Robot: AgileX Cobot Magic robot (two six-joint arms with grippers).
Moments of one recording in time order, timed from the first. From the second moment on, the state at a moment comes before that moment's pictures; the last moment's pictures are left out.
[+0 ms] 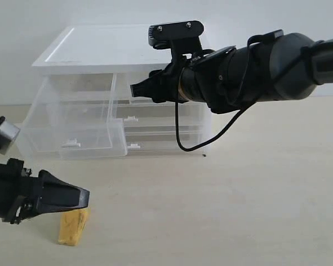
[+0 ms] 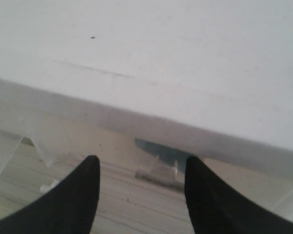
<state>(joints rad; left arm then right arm) 0.01 1.53 -0.55 -1.43 0.95 1.42 0.66 1.92 -1.36 -1.69 0.25 1.84</state>
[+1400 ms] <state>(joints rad) -0.08 1.55 -0.48 -1.46 0.47 1.46 0.66 1.92 -1.36 -1.69 0.24 1.84</state>
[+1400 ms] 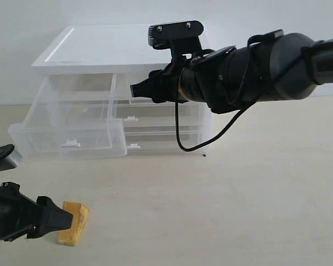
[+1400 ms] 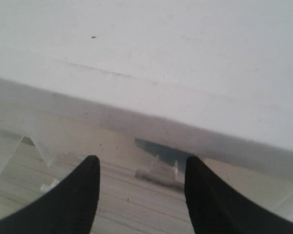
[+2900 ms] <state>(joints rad) -0.25 1.67 -0.57 -1.57 0.25 1.49 0.66 1.92 -1.36 -1.69 0.24 1.84</state>
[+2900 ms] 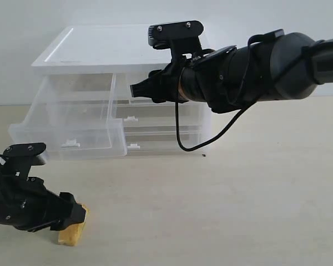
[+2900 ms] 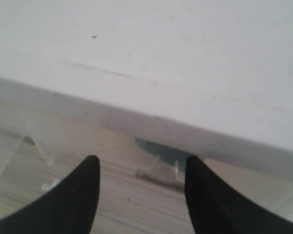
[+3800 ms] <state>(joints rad) -0.30 1.78 -0.63 -1.57 0.23 1.49 0.66 1.92 -1.36 -1.69 0.23 1.84</state>
